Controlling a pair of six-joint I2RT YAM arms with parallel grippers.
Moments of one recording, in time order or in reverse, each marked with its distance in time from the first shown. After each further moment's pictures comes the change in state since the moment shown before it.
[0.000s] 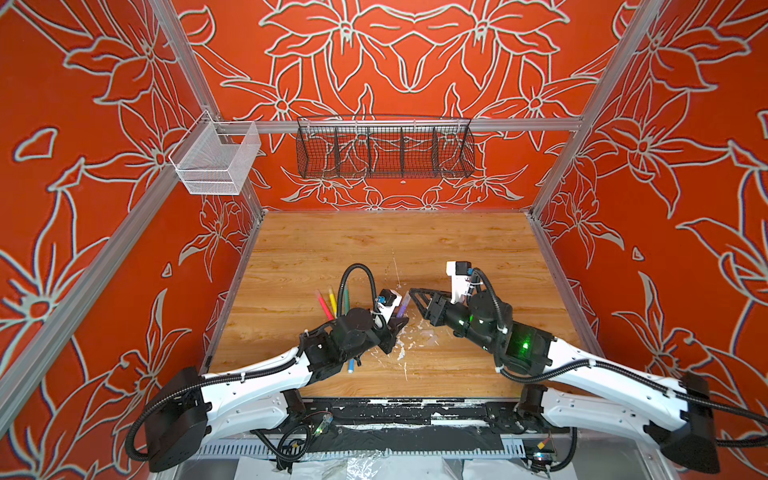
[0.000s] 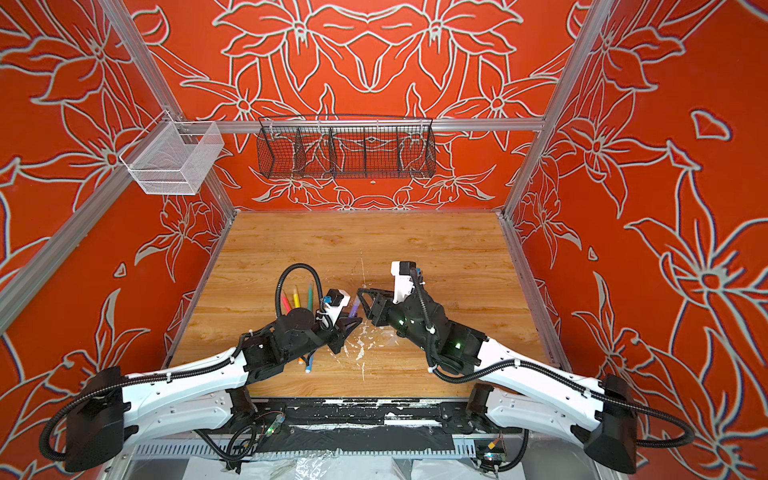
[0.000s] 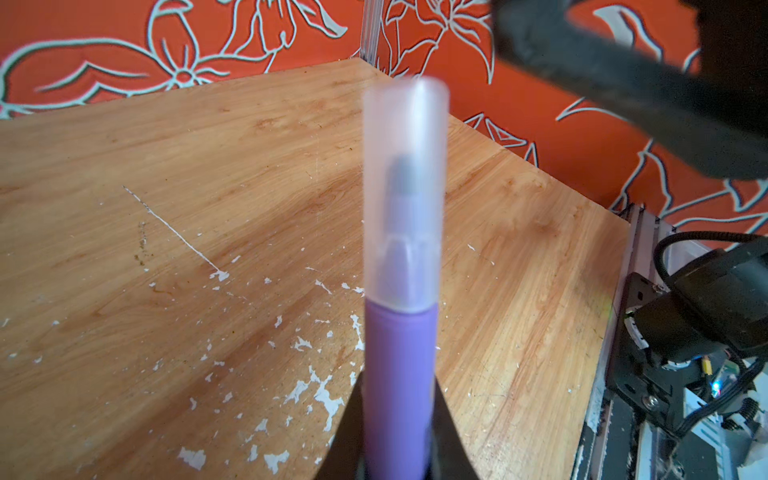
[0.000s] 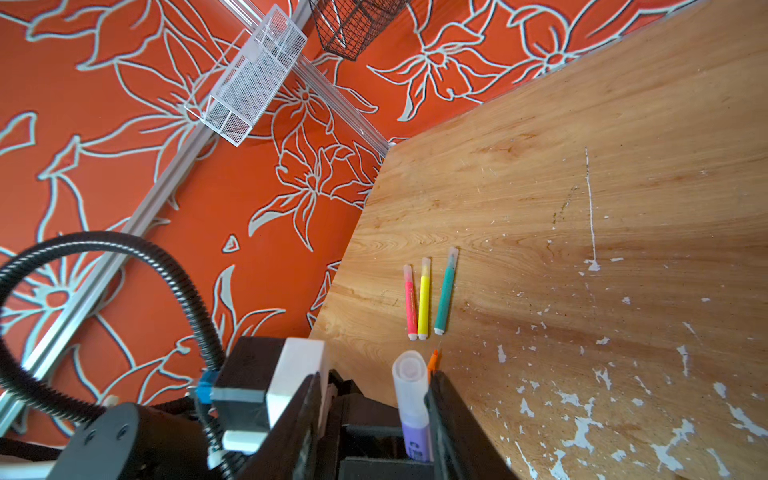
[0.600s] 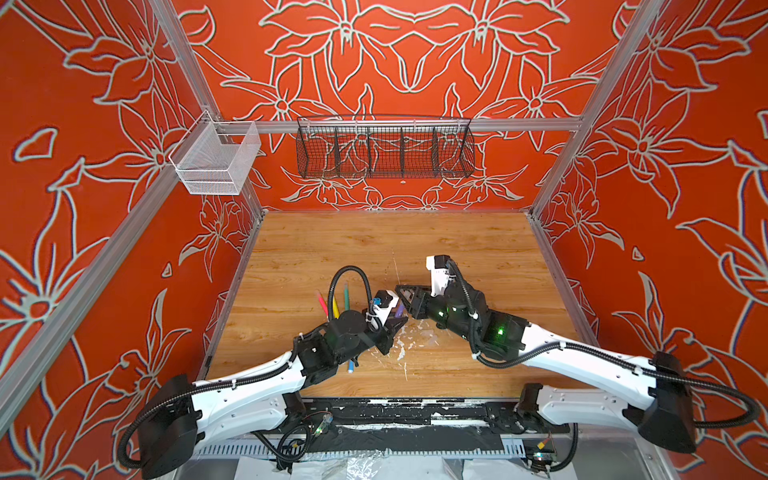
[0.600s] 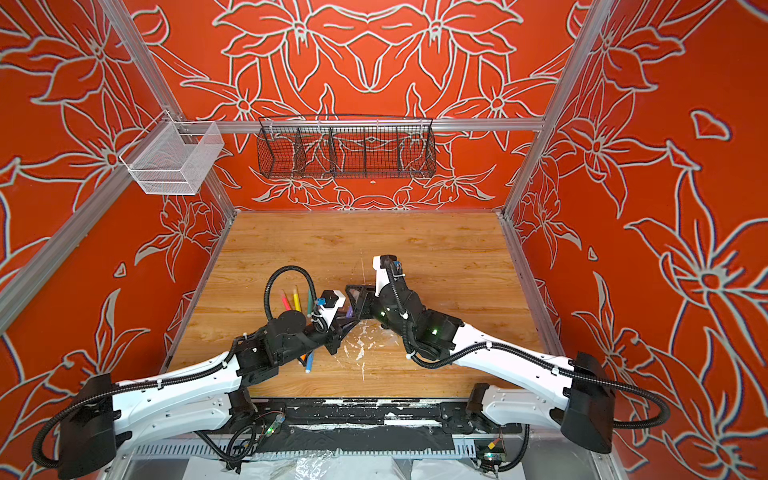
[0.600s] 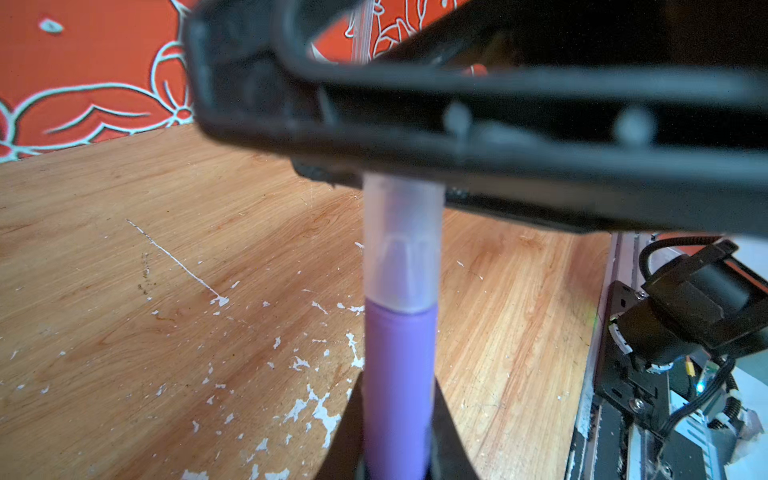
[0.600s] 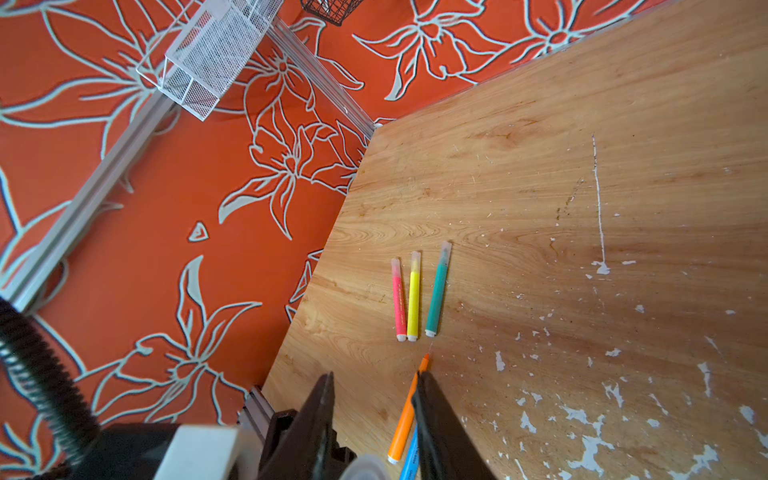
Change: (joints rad) left arm 0.000 -0.060 -0.028 0.029 0.027 0.023; right arm -0.004 0.174 0.101 0.002 -0.017 -0.028
